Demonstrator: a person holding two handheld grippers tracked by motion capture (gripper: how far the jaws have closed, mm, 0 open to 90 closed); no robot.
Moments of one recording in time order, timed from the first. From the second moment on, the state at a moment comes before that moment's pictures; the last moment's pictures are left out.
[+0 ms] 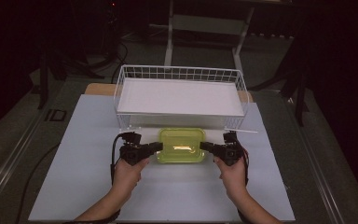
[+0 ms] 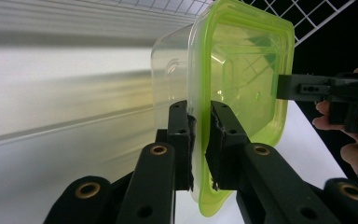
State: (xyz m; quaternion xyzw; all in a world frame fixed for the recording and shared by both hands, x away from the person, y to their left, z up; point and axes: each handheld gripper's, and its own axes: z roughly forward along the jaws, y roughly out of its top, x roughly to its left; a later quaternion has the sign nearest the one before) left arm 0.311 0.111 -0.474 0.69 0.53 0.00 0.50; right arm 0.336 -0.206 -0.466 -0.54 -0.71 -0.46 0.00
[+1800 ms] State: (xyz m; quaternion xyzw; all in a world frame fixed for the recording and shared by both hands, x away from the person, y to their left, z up) left arm 0.369 0.105 -0.528 0.66 0.53 0.08 0.52; right arm 0.384 -0.183 -0.503 -0.53 -0.71 -0.43 -0.15
